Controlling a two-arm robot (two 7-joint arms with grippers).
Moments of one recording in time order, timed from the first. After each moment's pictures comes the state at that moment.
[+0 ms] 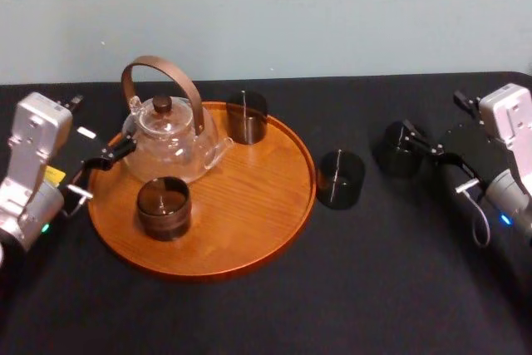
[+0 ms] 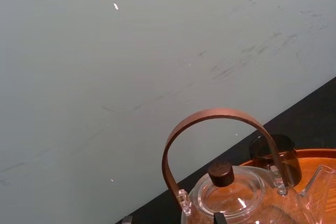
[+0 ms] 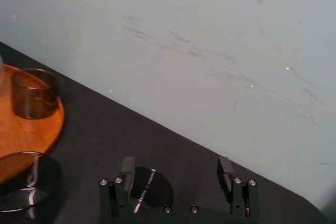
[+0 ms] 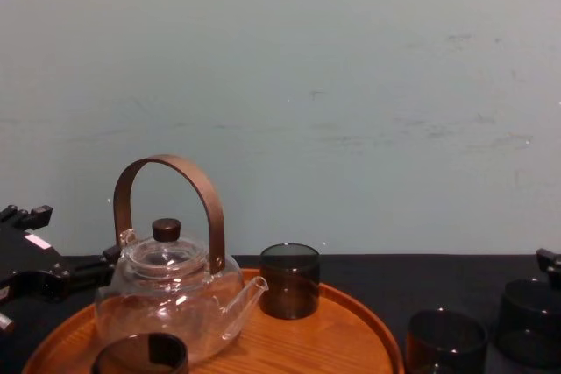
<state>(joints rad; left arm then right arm) -0.20 0.60 0.45 -1.41 -0.25 -0.12 0.03 0.19 0.61 -0.44 -1.42 0.27 -0.12 0.00</state>
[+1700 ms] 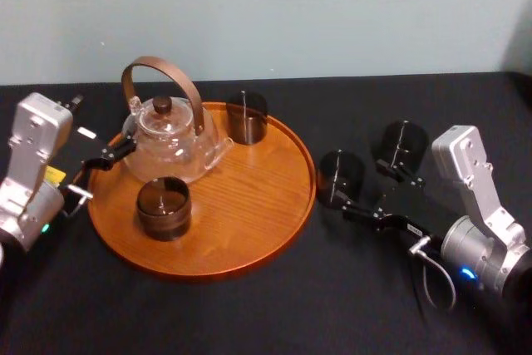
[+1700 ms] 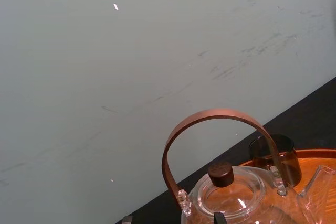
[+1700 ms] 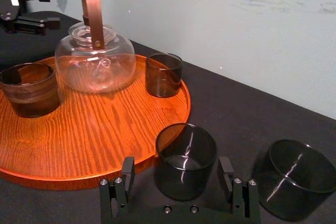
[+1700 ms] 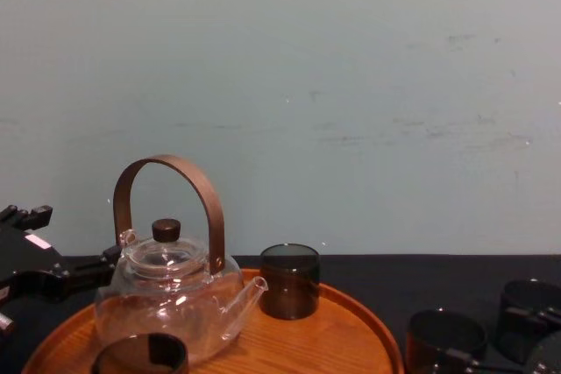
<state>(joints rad) -0.20 0.60 0.45 -1.41 -0.25 -0.12 0.03 0.06 0.54 -0.41 -1.57 0.36 0.06 0.28</state>
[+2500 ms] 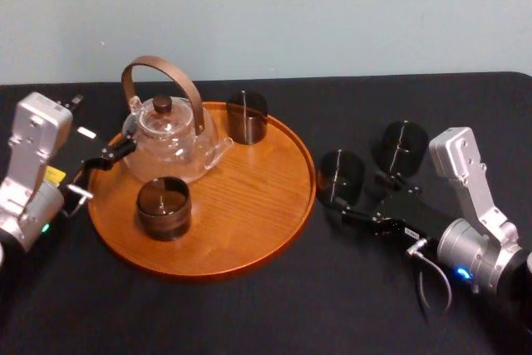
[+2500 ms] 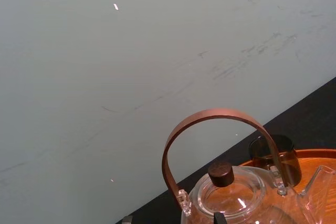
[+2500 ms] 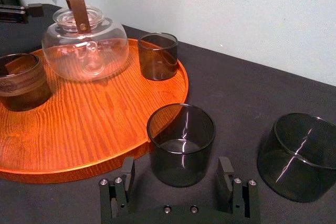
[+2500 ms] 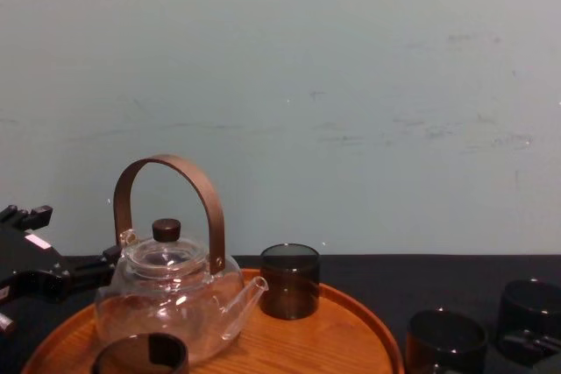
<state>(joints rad) -0.20 0.60 0.45 -1.41 -0.25 -0.12 0.03 0.08 0.48 -0.36 -1.48 0.36 0.11 0.34</state>
